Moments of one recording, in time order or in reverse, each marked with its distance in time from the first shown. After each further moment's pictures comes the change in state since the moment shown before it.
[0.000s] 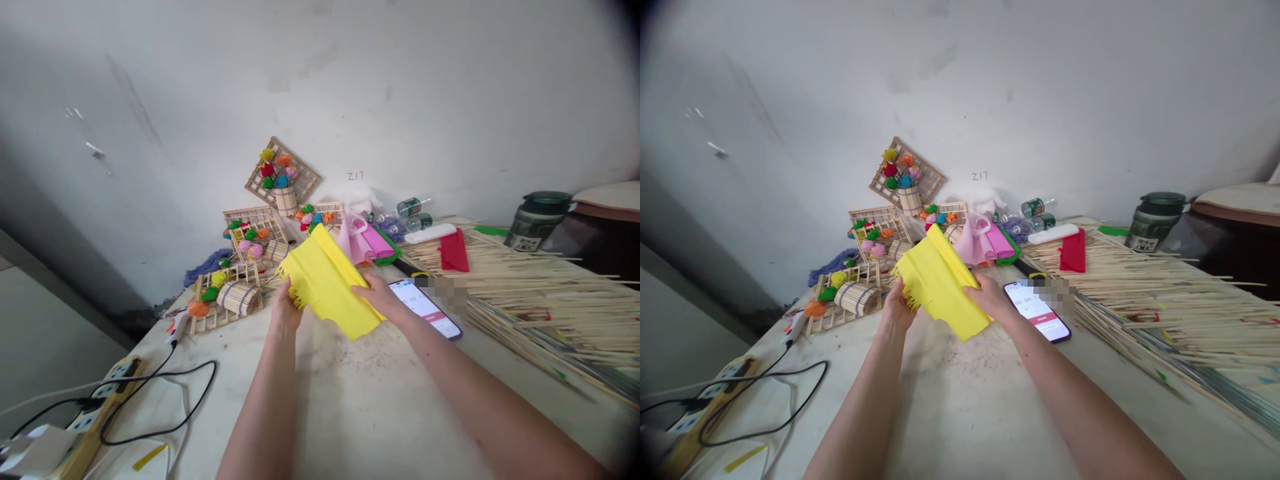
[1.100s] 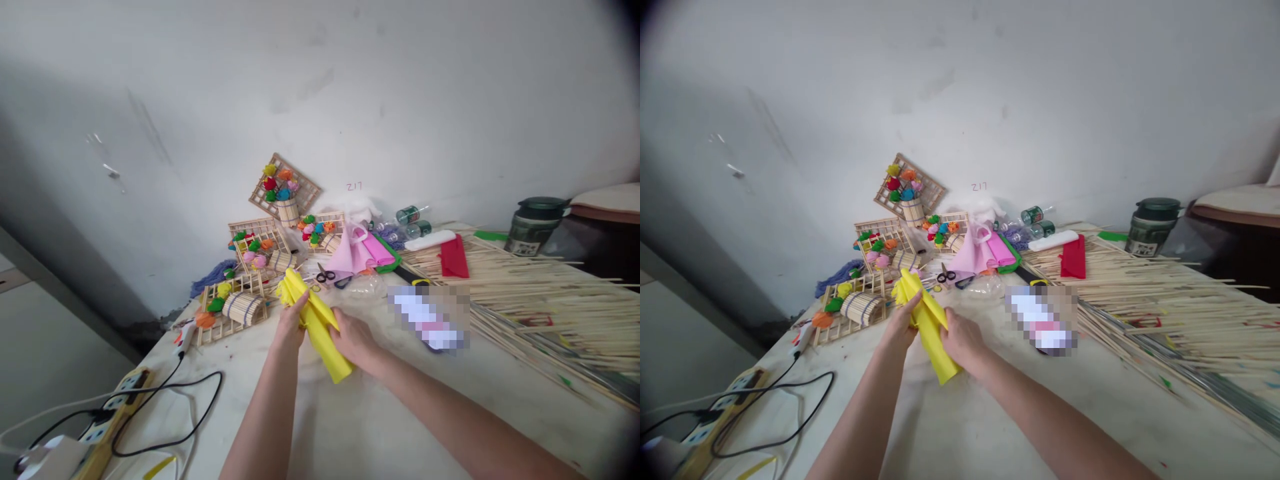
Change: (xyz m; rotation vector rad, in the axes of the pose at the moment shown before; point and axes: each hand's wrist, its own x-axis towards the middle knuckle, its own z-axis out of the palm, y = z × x) left_hand -0.023 0.001 0.007 0.282 0.068 -0.026; right_hand -0.047 -0.023 0.069 -0.719 -0.123 -0.074
